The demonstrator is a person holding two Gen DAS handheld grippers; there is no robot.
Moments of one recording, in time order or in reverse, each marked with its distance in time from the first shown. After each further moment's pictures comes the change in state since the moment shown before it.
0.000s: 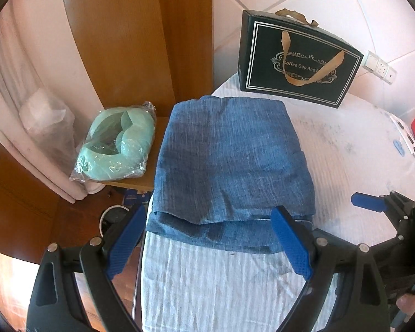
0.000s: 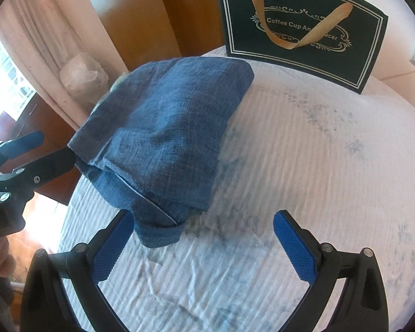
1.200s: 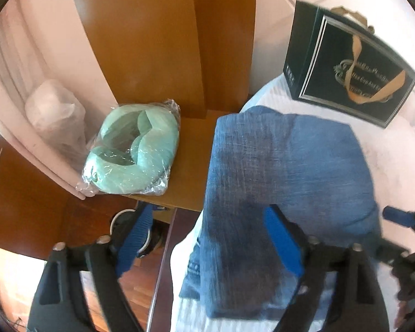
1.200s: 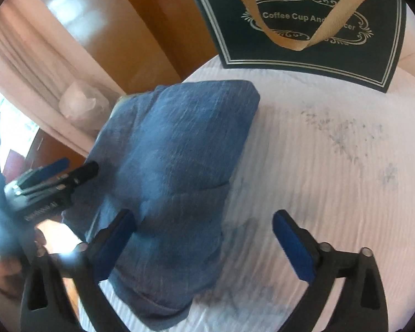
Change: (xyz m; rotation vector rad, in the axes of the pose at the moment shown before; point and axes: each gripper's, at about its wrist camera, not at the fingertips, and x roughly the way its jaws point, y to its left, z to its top) left arm 0.072 0.045 0.051 -0.053 0.036 0.062; right arm 0.041 -0.026 0.058 0.131 -0.013 0.113
